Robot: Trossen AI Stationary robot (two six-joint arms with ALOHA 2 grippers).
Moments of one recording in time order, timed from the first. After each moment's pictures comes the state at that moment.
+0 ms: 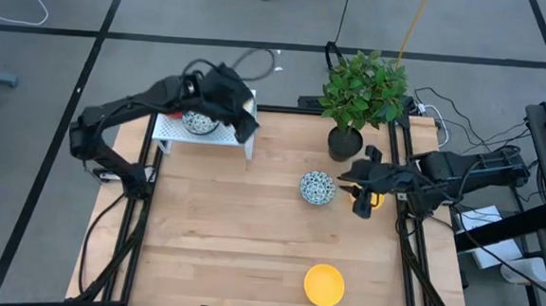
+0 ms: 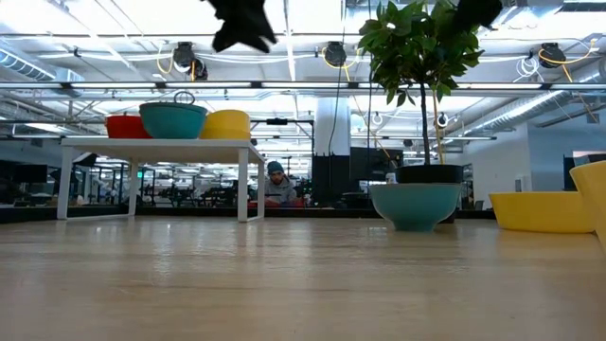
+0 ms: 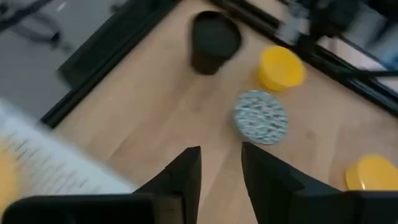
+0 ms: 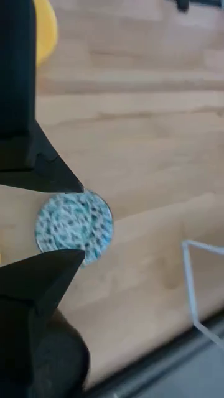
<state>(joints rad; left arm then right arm) 0.37 1.49 1.61 -0.86 0.11 -0.26 0.23 1.04 1.16 -0.96 0.32 0.33</state>
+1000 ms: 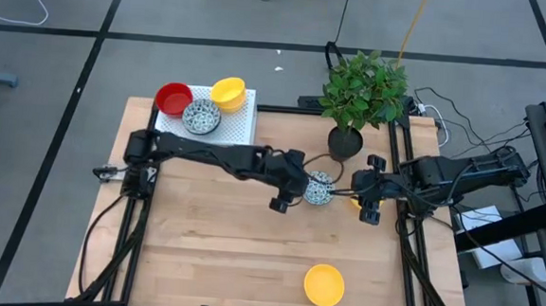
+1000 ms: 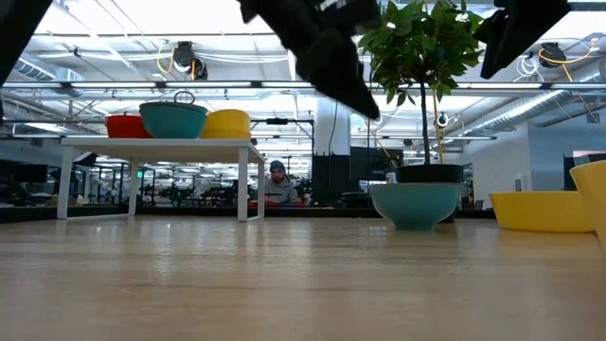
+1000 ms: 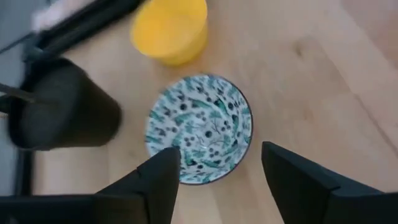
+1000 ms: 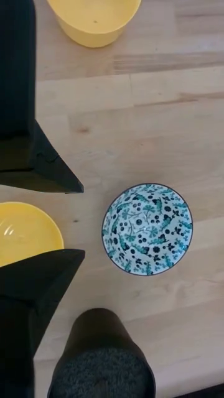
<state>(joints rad) 0.01 1.97 1.61 -0.43 -0.04 0.45 0.23 1.04 1.07 -1.12 0.23 0.33</state>
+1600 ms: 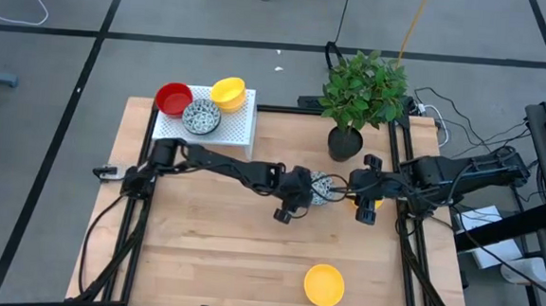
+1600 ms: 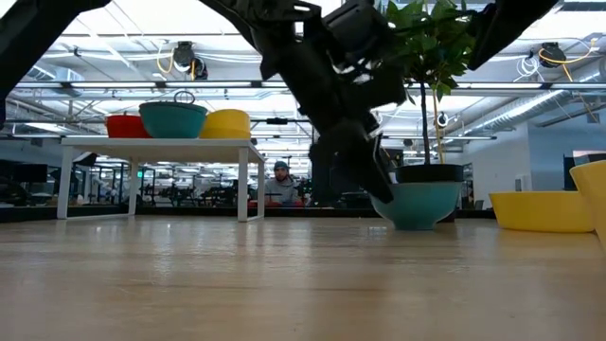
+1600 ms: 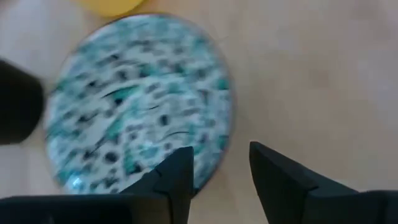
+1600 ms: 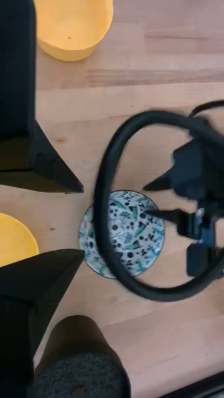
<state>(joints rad) 0.00 2.18 1.61 -0.34 -0.03 0.46 0.23 1.04 1.07 -1.03 0.24 0.33</state>
